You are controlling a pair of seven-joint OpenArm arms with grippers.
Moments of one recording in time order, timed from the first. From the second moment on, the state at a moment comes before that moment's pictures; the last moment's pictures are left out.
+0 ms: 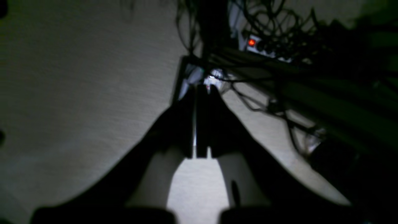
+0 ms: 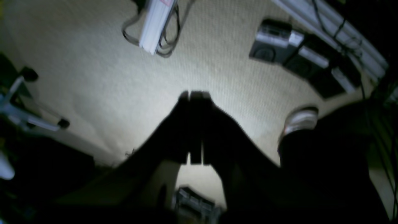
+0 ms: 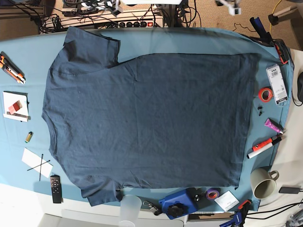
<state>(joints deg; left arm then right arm) 26.9 -2.1 -28.7 39.7 2.2 -31.2 -2.2 -24.1 21.1 -23.2 54.6 10.1 20.4 -29.8</state>
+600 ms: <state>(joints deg) 57.3 -1.8 -28.4 86.9 -18.3 -30.4 13.9 -45.3 23.5 4.7 86.3 29.2 23.7 -46.5</state>
